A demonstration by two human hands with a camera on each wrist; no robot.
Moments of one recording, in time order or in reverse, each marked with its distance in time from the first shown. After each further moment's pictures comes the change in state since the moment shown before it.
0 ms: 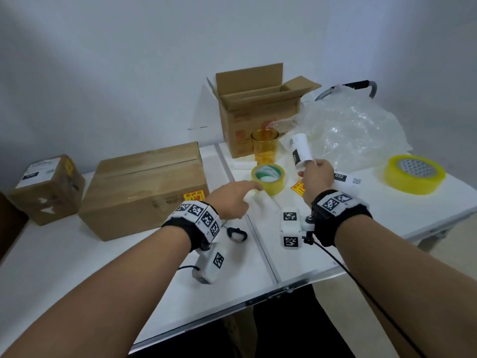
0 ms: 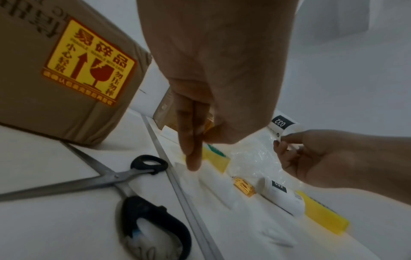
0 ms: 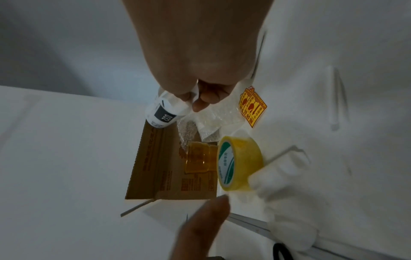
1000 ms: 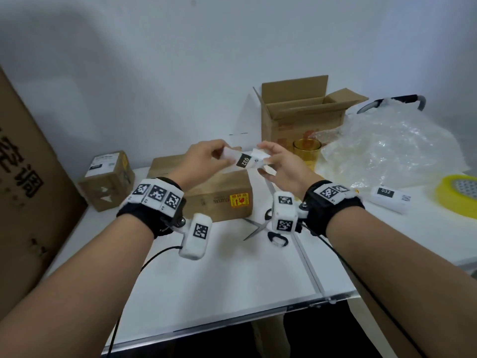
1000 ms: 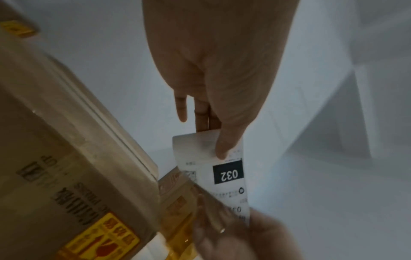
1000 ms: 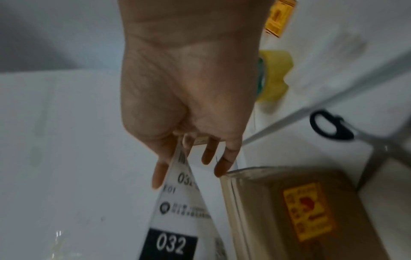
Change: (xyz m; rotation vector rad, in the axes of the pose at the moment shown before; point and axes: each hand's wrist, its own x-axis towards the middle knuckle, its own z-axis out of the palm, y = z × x) left_hand -0.092 -0.070 -0.113 -0.302 0.570 -0.070; right_hand -0.098 -0.044 0.100 0.225 -1.020 0.148
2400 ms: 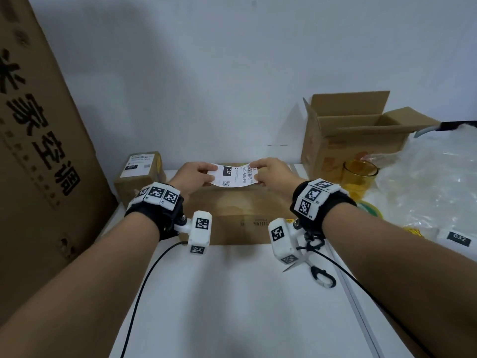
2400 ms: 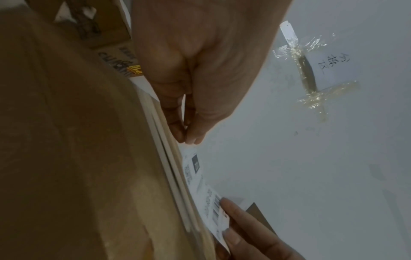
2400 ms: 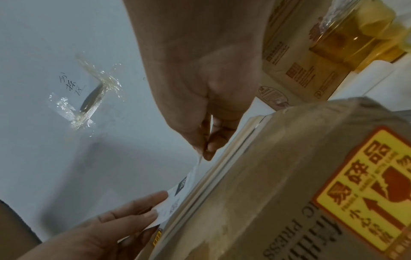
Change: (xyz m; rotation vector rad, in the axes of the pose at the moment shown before) left_hand 0.017 -0.125 -0.057 -0.403 0.129 -0.604; right_hand 0.107 0.034 0.094 -1.141 0.010 -0.100
